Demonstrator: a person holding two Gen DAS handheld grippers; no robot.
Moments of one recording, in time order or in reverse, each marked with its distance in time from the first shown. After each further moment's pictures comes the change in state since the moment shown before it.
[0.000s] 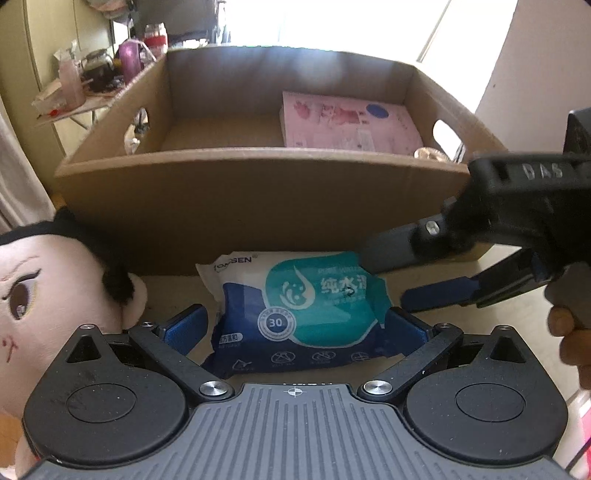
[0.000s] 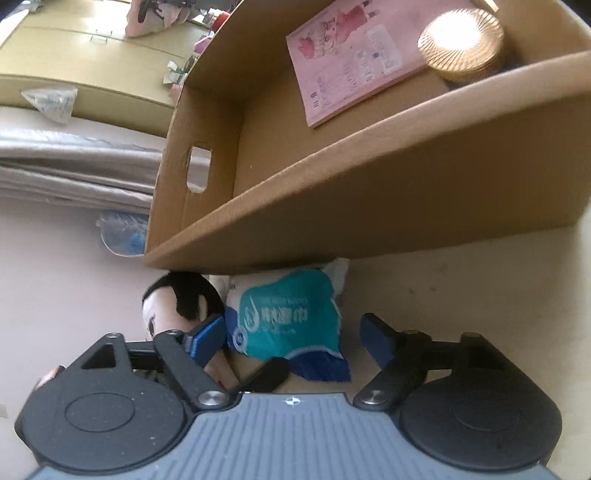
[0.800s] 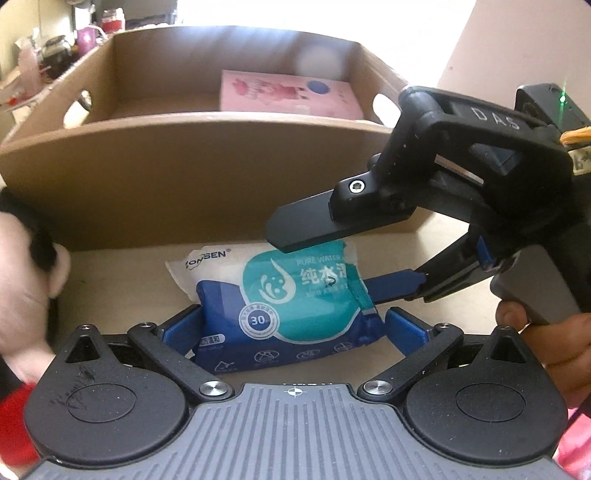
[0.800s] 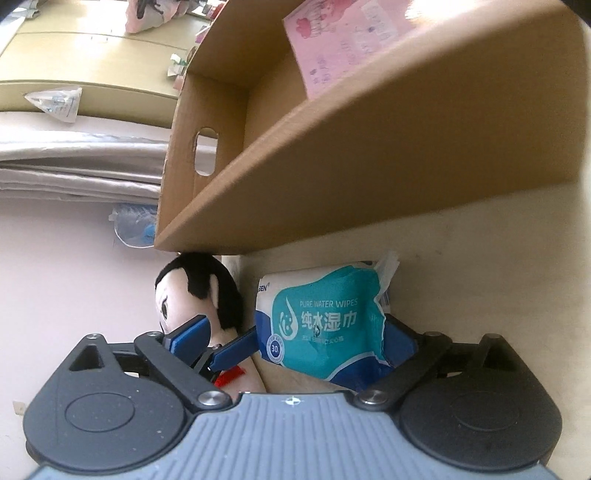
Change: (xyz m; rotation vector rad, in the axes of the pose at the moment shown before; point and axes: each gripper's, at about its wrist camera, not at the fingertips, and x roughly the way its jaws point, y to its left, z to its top) left arm -0.014 -0.035 -0.025 0.021 0.046 -0.152; right arm -0.019 -0.003 -0.022 0.028 0.044 0.030
